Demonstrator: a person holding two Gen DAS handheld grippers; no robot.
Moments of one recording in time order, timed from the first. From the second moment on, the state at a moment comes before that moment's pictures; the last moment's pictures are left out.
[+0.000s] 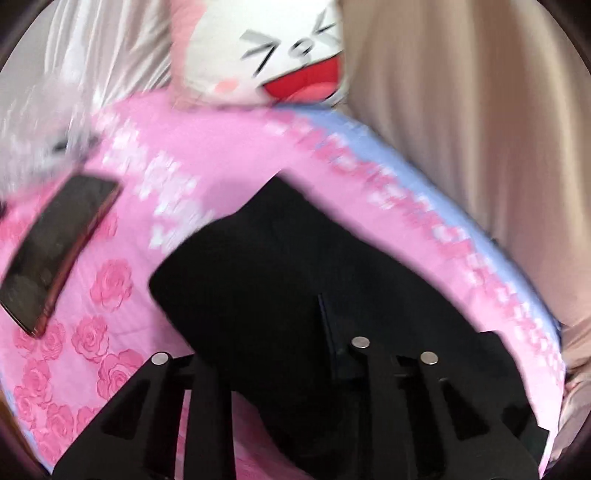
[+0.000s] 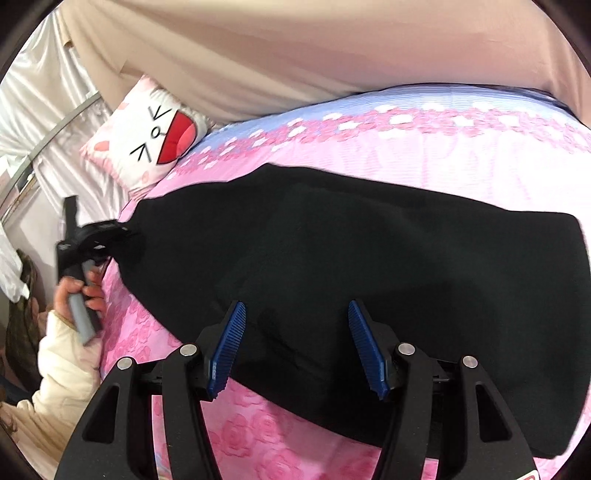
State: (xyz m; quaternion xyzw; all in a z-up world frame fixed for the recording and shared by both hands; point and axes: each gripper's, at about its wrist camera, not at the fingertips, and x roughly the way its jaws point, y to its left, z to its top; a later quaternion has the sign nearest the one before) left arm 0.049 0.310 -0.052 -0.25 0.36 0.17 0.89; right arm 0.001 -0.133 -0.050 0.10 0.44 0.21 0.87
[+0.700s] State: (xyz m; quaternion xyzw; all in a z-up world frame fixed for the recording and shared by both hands) left arm -0.032 -0.002 0.019 0.11 0.31 -0.08 0.94; right arm -0.004 -0.253 -0.037 0.19 0.41 0.13 0.88
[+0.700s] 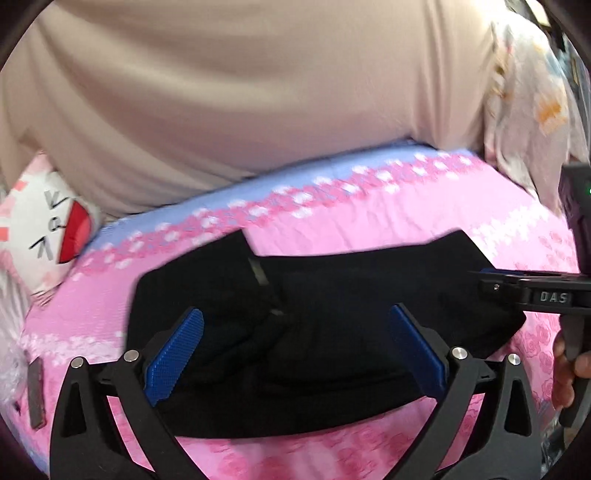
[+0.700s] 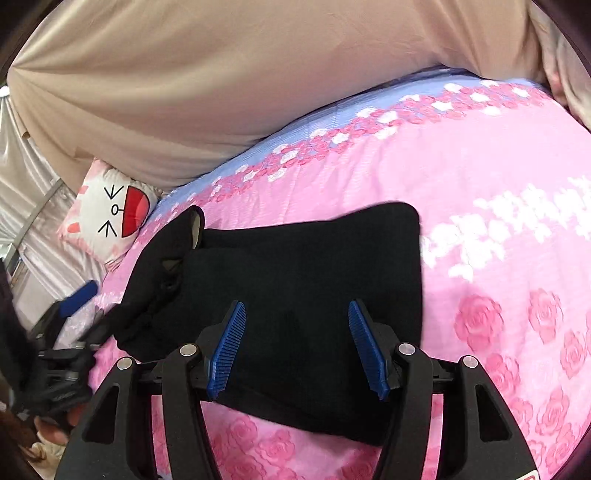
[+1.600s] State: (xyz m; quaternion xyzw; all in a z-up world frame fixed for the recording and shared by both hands) left arm -0.026 0.202 0.005 -0.09 0.36 0.13 0.92; right arm 0.086 -0.057 -0.009 0.19 0.44 0.35 0.80
